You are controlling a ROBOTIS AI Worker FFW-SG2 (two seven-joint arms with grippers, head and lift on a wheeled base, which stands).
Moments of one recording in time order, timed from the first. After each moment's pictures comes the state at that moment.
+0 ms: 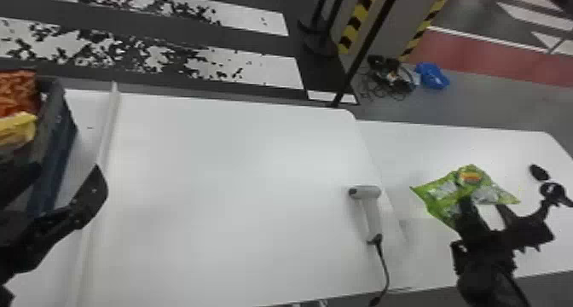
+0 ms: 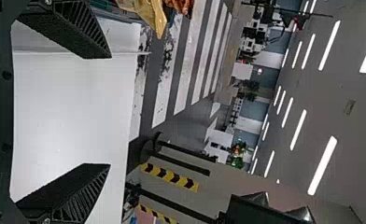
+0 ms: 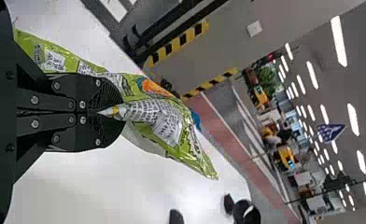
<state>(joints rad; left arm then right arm) 0.56 0.17 0.00 -2.11 0.36 0.20 -0.17 0.05 -0.29 -0.65 -1.09 -0.71 0.00 0.04</state>
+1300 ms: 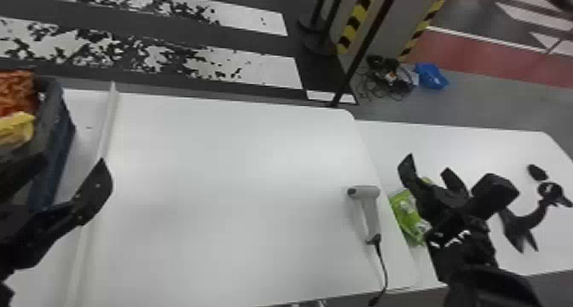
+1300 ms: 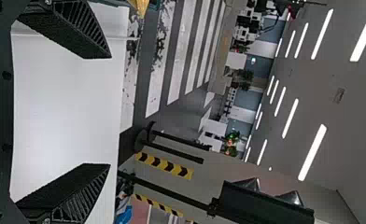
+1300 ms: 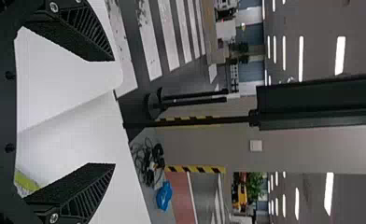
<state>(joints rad) 0.57 0.17 0.00 -2.17 0.36 0.21 -0.19 0.42 -0.21 -0.41 -1.83 -0.42 0.12 -0.01</state>
